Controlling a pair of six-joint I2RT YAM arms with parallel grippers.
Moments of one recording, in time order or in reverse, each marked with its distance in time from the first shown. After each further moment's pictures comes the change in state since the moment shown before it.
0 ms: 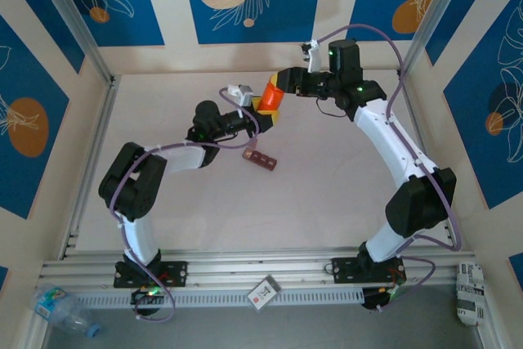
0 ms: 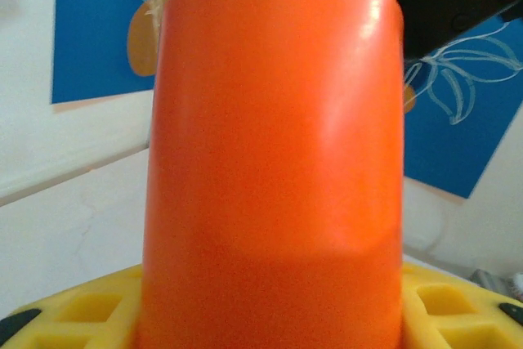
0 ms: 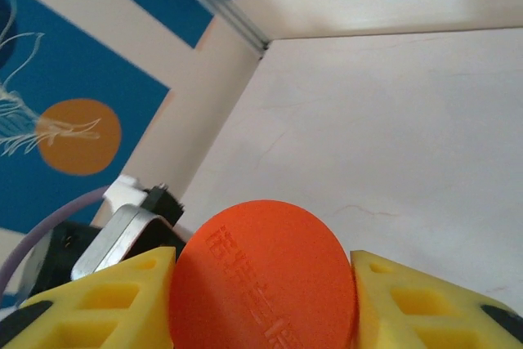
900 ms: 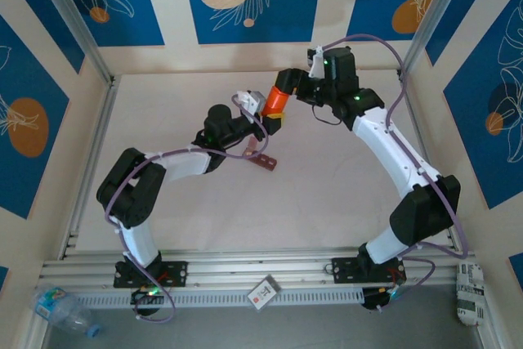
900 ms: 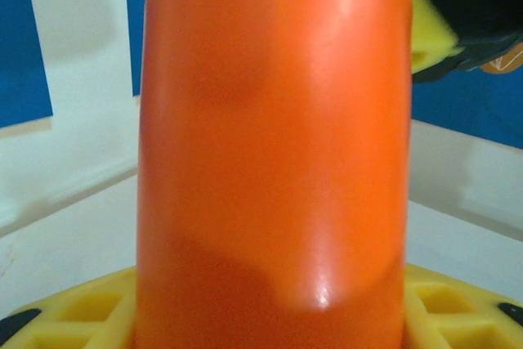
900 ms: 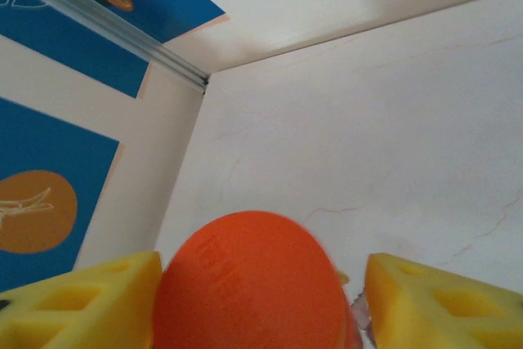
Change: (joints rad) left arm -0.090 -0.048 -0.012 -0.141 -0.262 0.217; right arm 0.019 -0.060 -0.055 -0.012 0.206 0.171
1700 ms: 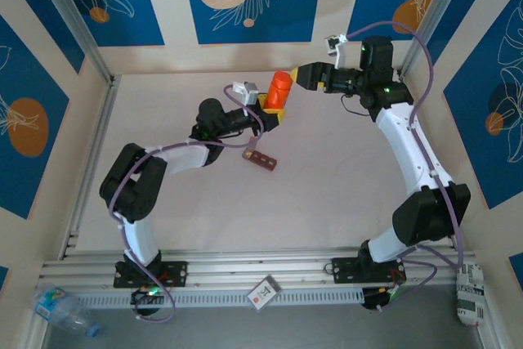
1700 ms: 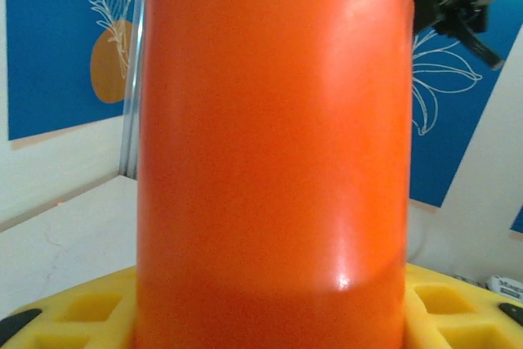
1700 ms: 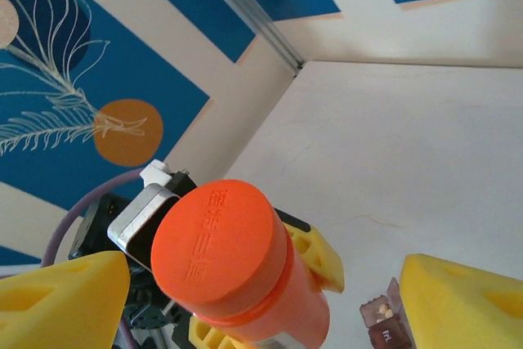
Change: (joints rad) left arm 0.067 0.047 0.060 0.174 0.319 -0.257; right arm -0.191 -0.005 0.050 -0.006 -0.490 -0.261
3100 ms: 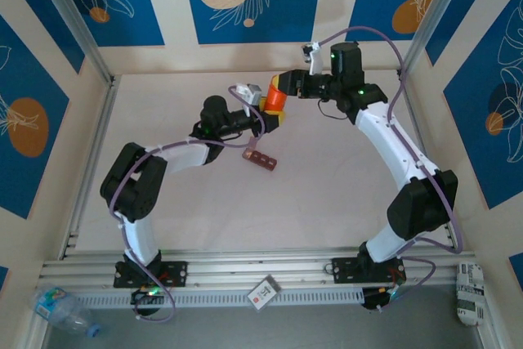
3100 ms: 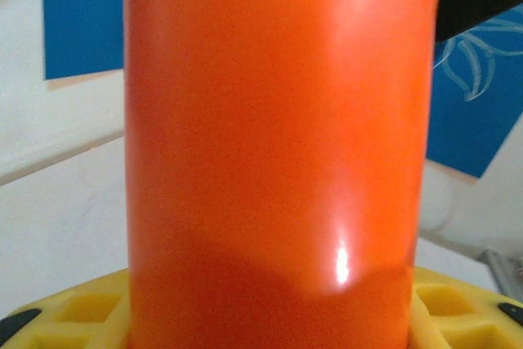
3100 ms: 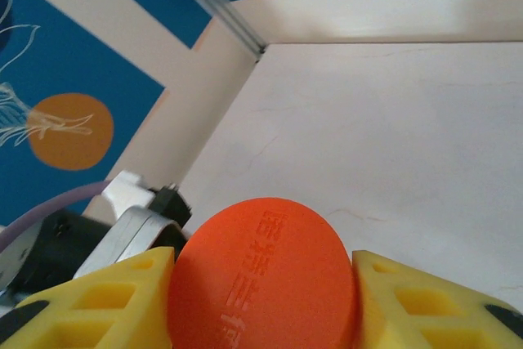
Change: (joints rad) left arm -0.012 -0.008 0.014 -0.214 -0.091 0.122; right arm 0.166 0.041 -0.048 0.059 0.277 0.044
